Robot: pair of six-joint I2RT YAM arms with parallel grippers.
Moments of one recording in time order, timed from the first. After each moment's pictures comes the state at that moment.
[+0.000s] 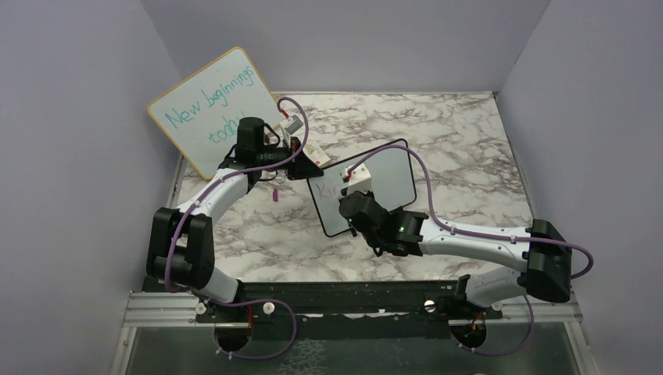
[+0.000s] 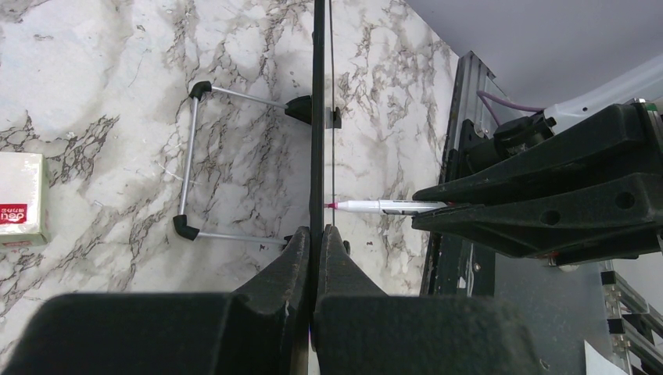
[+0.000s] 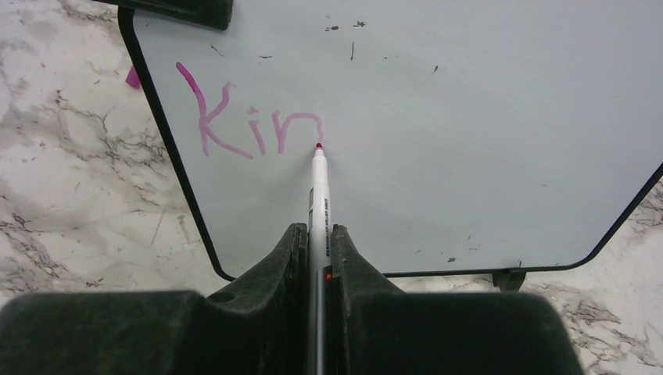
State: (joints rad) left arm -0.22 1.50 0.97 0.04 1.10 -0.15; right arm 1.18 1.38 0.96 -0.19 0.75 0.37
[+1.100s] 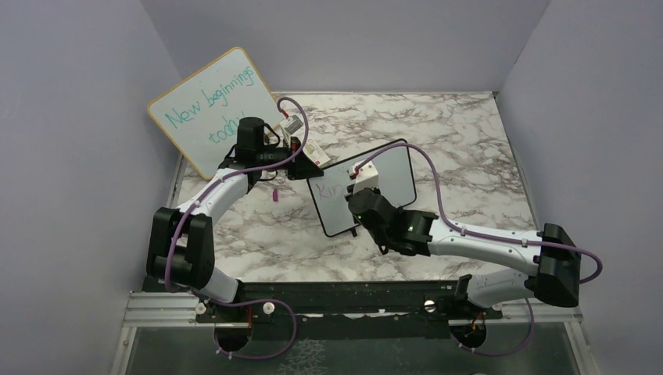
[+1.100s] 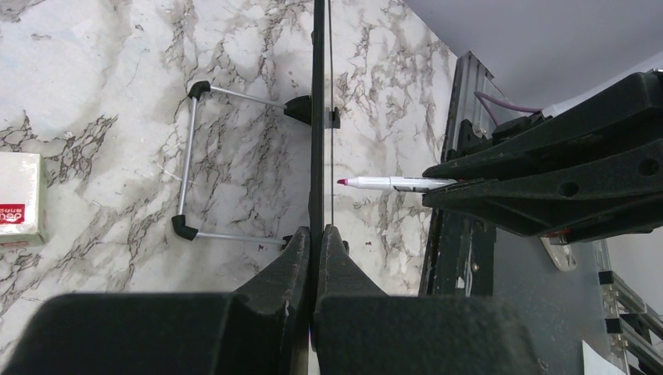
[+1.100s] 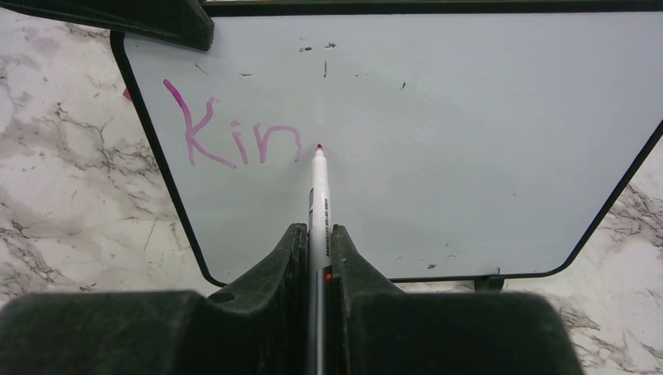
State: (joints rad) left arm -0.22 1.50 0.97 0.04 1.11 -0.16; right arm 1.16 1.32 0.93 -0.17 0.73 0.33
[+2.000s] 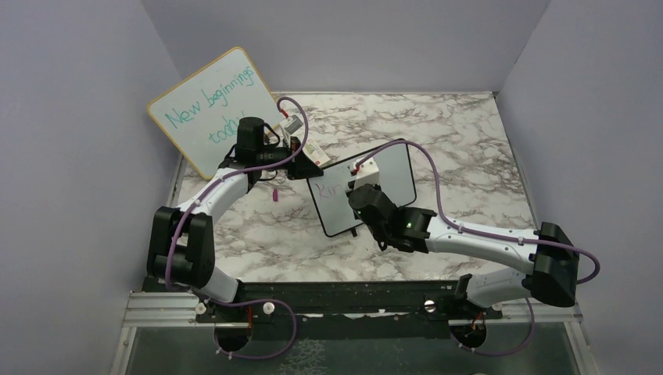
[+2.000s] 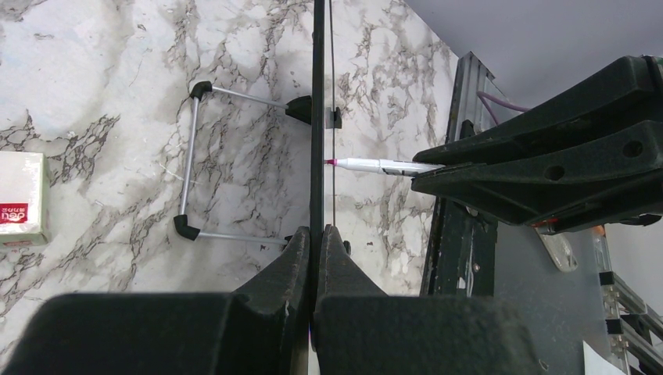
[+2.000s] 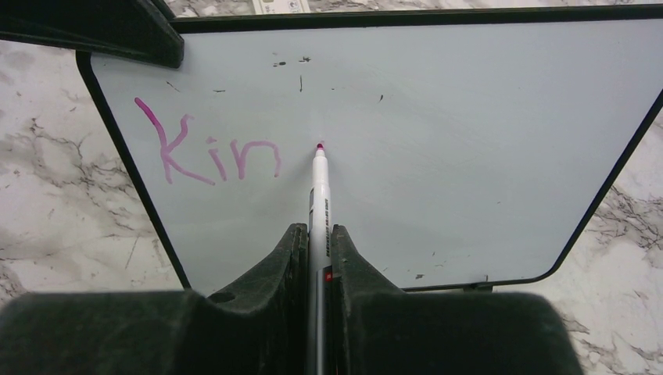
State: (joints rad) left arm -0.22 1.51 0.98 0.05 1.11 -0.16; right arm 1.12 1.34 0.93 -0.14 0.74 0.31
